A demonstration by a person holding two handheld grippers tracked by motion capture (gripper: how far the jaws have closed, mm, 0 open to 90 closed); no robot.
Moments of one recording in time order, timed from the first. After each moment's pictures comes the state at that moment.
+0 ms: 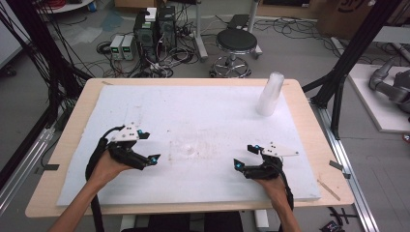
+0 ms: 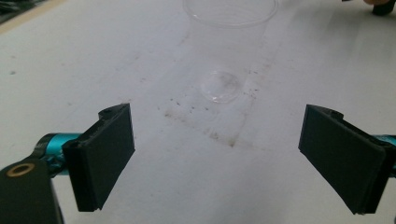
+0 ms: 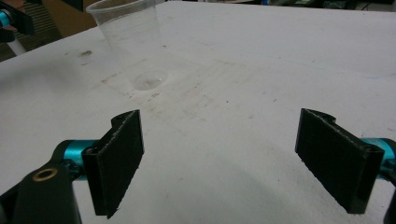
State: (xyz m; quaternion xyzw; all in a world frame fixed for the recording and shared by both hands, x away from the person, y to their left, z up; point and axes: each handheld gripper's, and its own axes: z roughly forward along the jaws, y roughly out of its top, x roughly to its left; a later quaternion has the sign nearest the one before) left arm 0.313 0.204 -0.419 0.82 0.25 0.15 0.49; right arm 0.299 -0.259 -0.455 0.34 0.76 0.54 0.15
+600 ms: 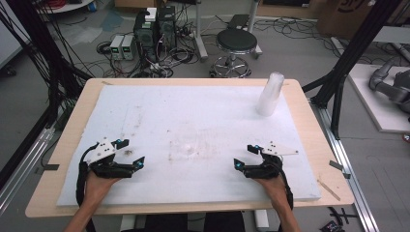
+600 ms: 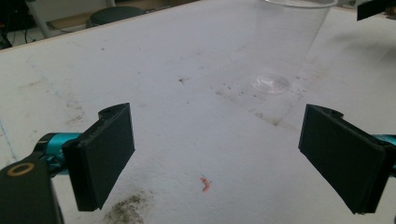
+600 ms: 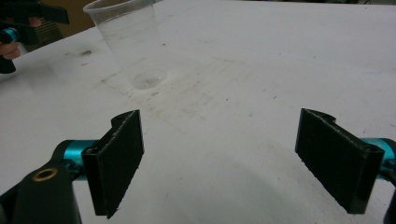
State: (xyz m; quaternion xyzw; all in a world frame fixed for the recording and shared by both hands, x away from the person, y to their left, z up) left arm 0.284 0.244 -0.461 0.74 0.34 0.22 0.54; right arm 0.302 -0.260 -0.455 0.35 0.76 0.53 0.14
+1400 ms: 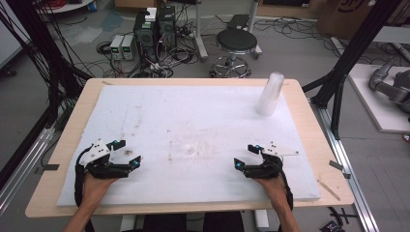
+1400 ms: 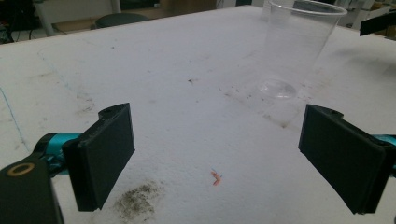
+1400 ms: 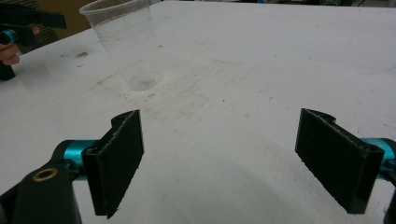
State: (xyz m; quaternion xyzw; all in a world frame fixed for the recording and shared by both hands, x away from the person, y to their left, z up) left arm 0.285 0.255 -0.470 0.72 0.35 0.21 0.56; right arm 0.300 -0.260 -0.455 0.35 0.75 0.53 0.15
